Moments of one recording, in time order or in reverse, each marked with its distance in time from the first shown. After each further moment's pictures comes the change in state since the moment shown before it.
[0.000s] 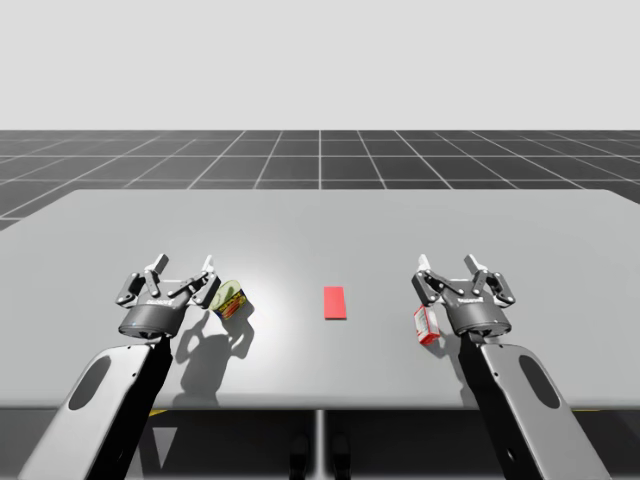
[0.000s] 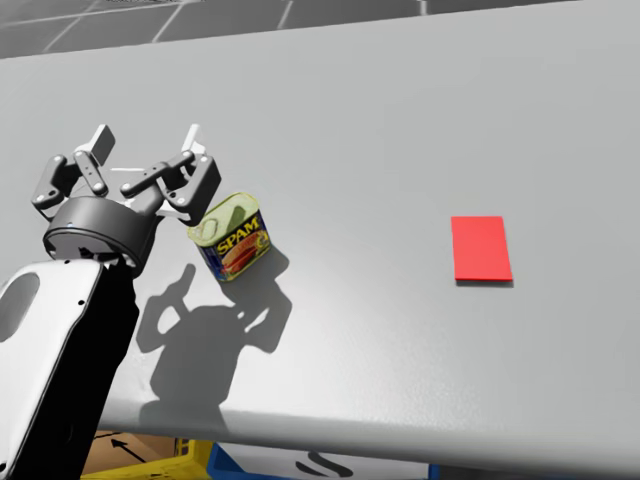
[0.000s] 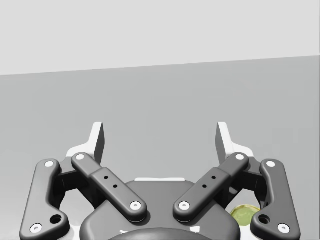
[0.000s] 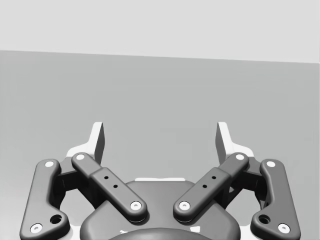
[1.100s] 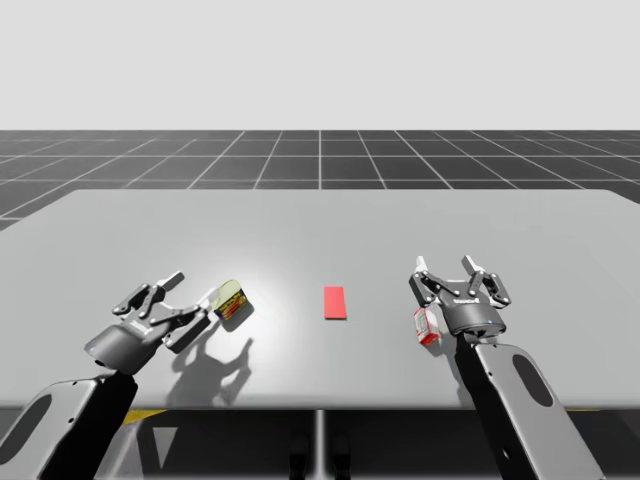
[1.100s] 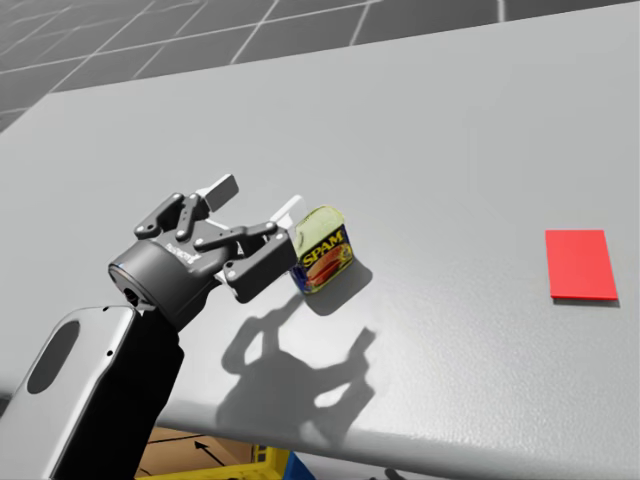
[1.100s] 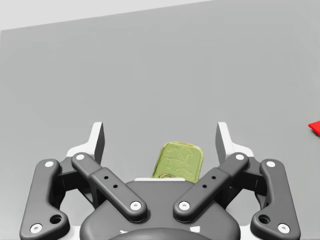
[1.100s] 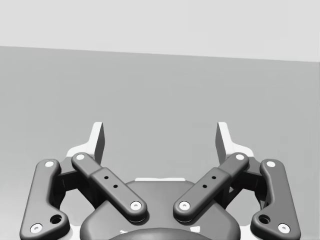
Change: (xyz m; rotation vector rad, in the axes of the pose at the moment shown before) left arm 0.009 0.025 0.037 -0.429 0.137 0.087; right arm -0.005 0.004 -0.001 -0.007 0.003 0.012
